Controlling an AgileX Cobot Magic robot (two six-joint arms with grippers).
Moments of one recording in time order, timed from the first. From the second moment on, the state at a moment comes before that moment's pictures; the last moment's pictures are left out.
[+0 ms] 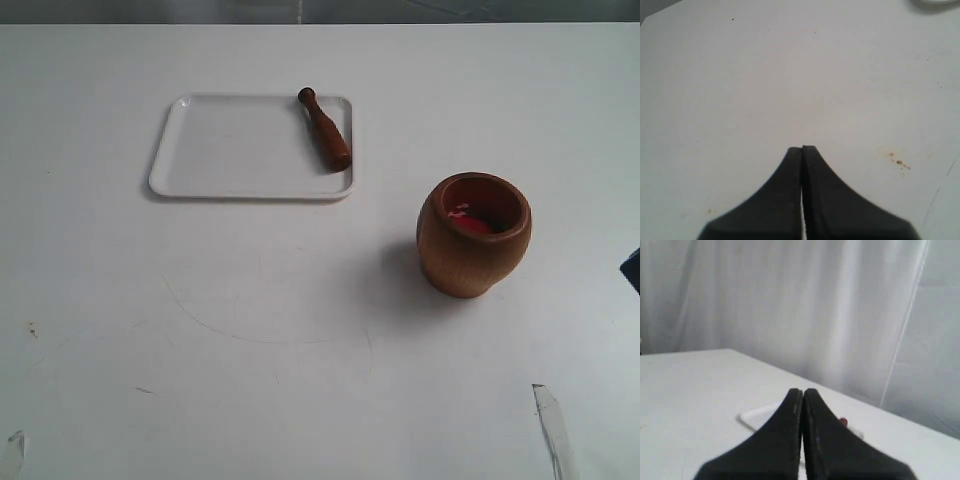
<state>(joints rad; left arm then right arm) 0.02 0.00 0.00 0.07 0.44 0.35 0.83 0.00 0.00 -0.36 -0.02 0.23</state>
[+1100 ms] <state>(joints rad) 0.02 0.00 0.00 0.07 0.44 0.35 0.80 0.00 0.00 -0.22 0.35 0.27</state>
